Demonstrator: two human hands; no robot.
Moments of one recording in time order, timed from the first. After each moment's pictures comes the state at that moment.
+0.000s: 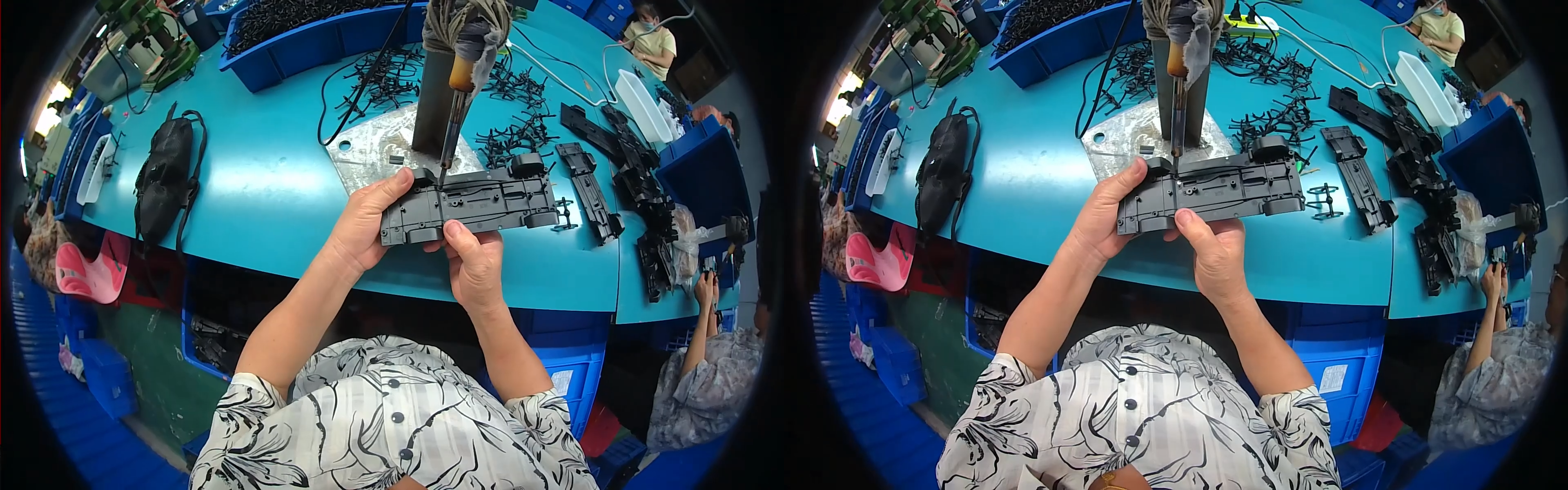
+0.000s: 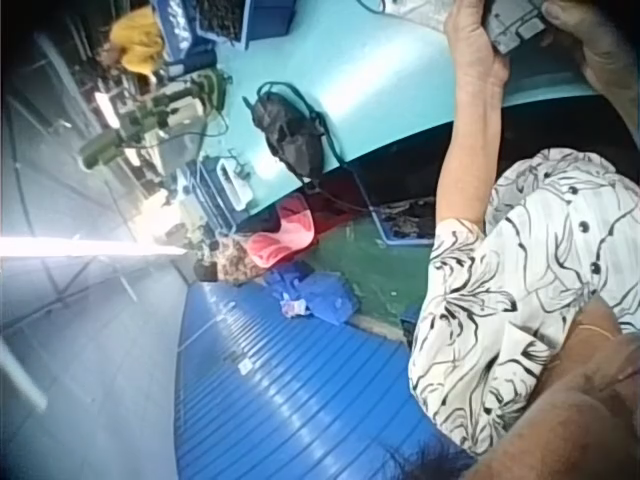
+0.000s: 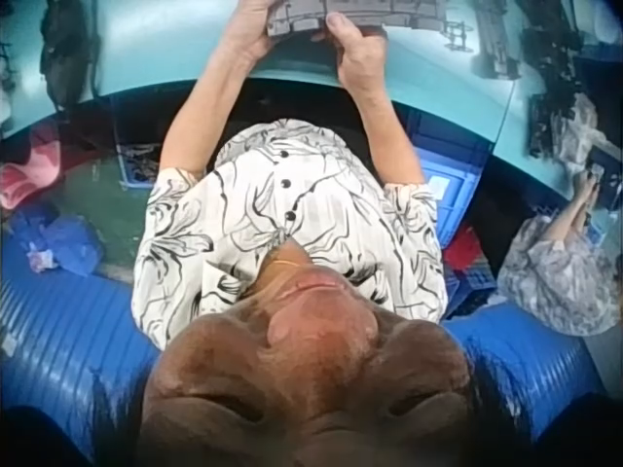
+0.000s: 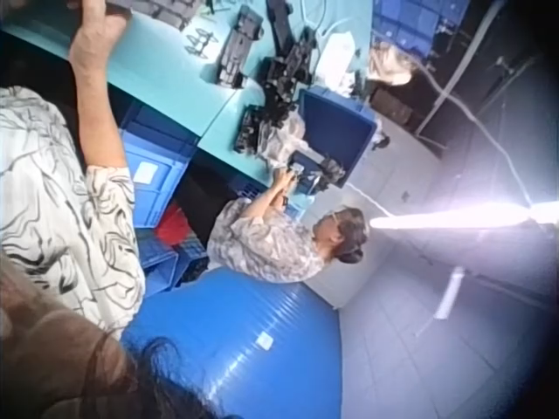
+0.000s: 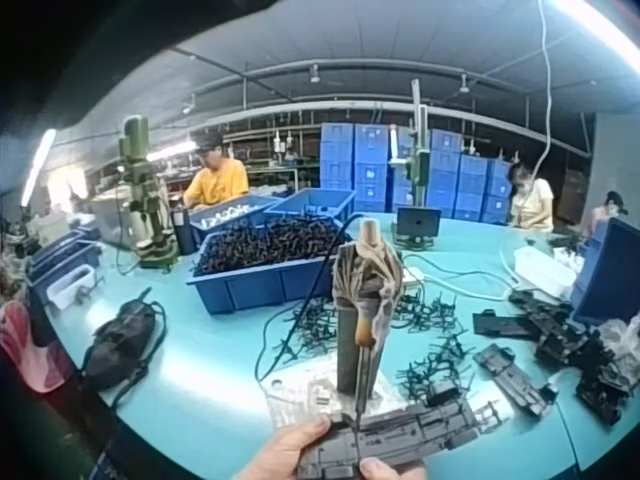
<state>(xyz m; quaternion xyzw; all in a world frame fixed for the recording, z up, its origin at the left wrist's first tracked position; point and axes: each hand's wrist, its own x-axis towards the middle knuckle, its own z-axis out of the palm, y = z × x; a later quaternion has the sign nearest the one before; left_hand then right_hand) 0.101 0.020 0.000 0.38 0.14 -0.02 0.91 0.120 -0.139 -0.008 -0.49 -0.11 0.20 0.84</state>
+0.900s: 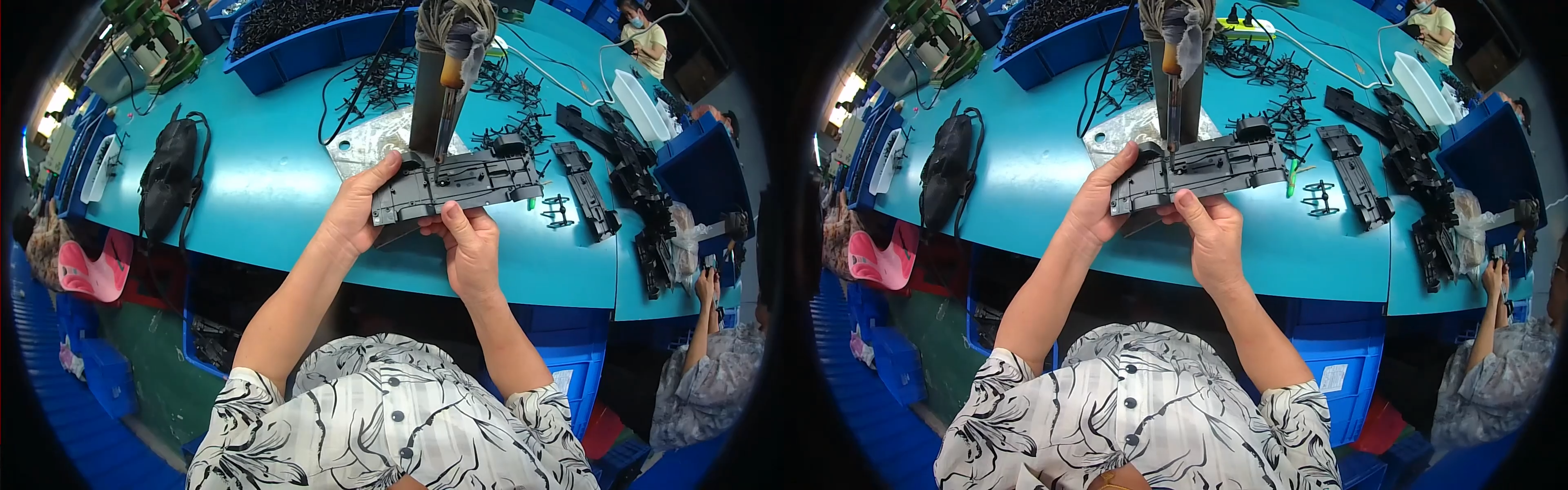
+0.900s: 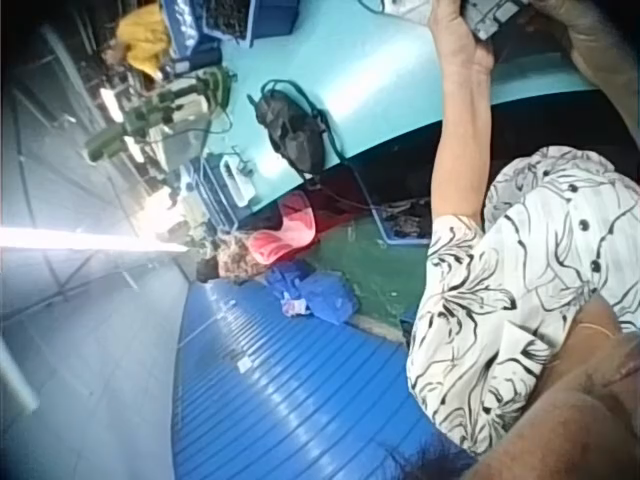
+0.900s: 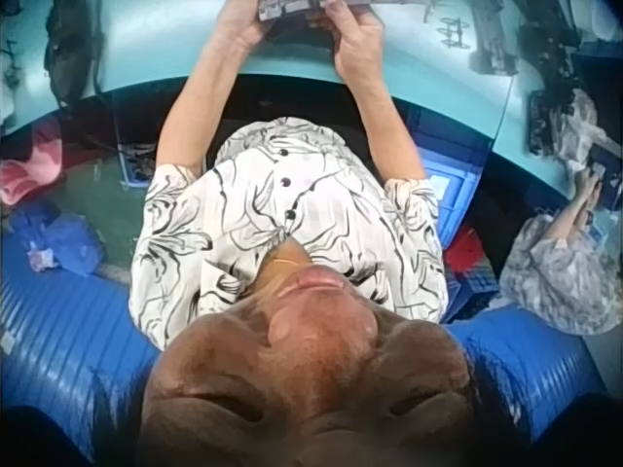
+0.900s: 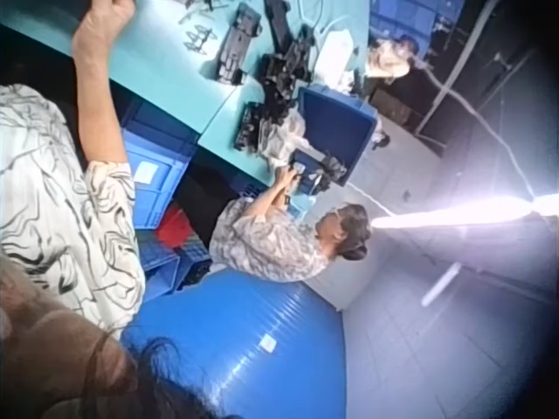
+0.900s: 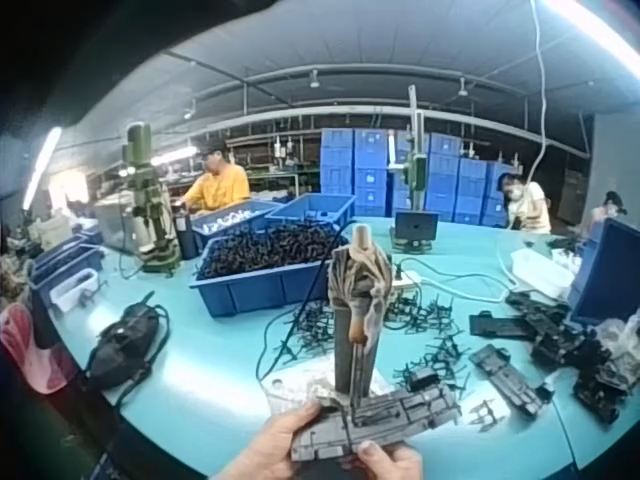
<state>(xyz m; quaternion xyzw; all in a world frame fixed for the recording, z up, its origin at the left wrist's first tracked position) 0.109 0.030 0.006 0.35 0.13 -0.03 0.93 0.125 -0.134 -0.011 -0.47 -0.11 0.19 0.85</state>
